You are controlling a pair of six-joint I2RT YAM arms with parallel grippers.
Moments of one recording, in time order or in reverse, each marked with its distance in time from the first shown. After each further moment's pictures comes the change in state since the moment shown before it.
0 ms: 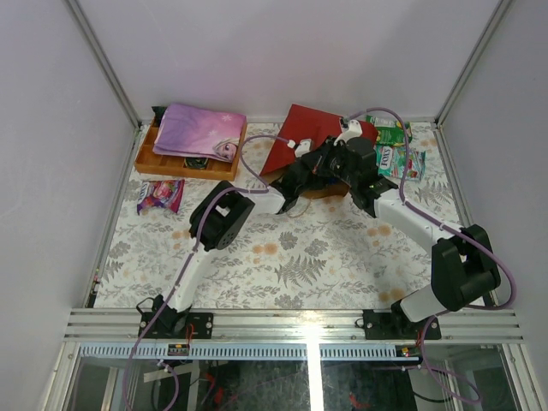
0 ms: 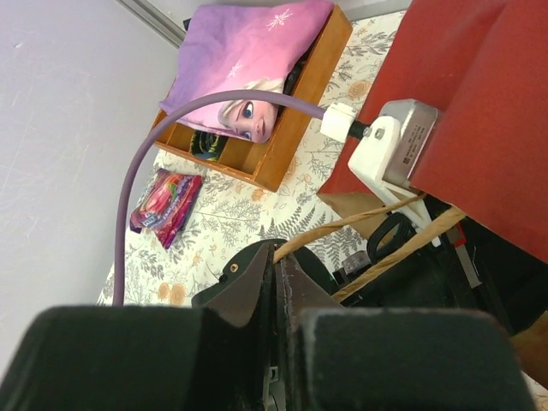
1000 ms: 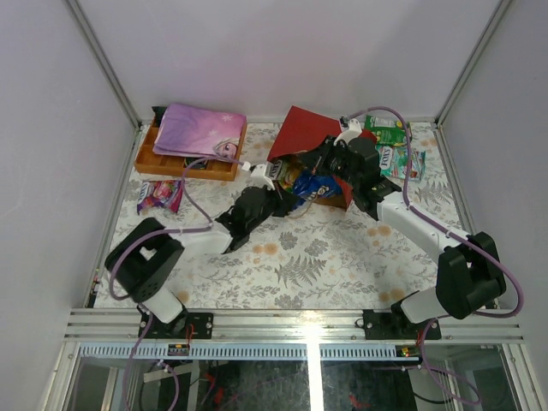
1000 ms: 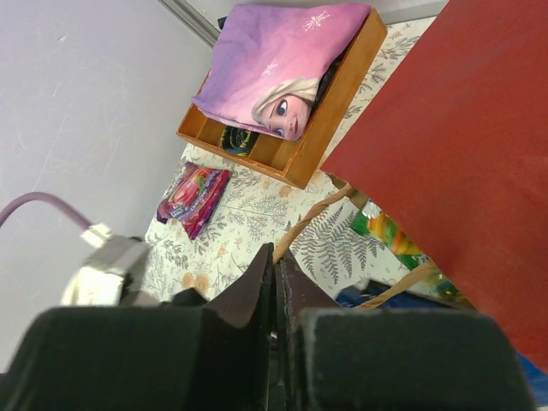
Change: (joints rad) left arm -0.032 -0.707 -0.792 0.162 -0.014 0.017; right arm 0.015 -0.051 0.000 -0.009 -0.031 0.007
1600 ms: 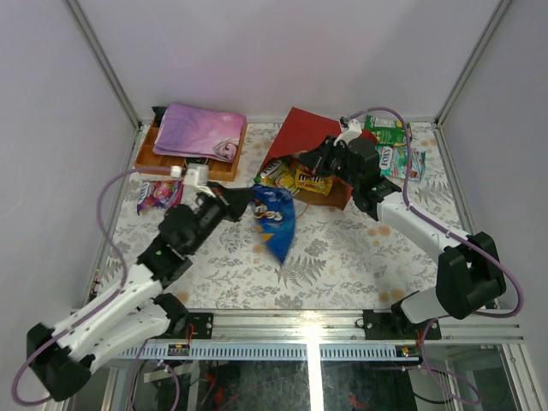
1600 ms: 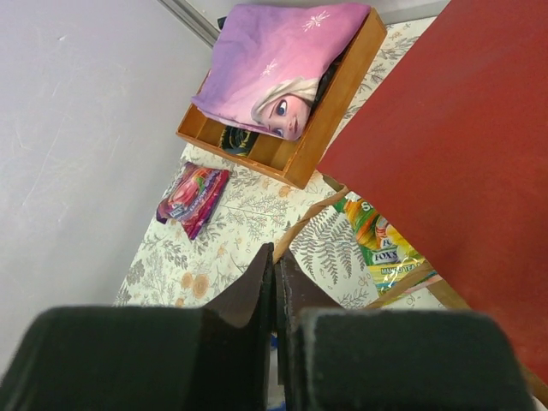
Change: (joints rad) left arm 0.036 -0.800 -0.146 -0.403 -0.036 0.101; right arm 0.000 0.000 -0.004 0.003 0.001 -0.002
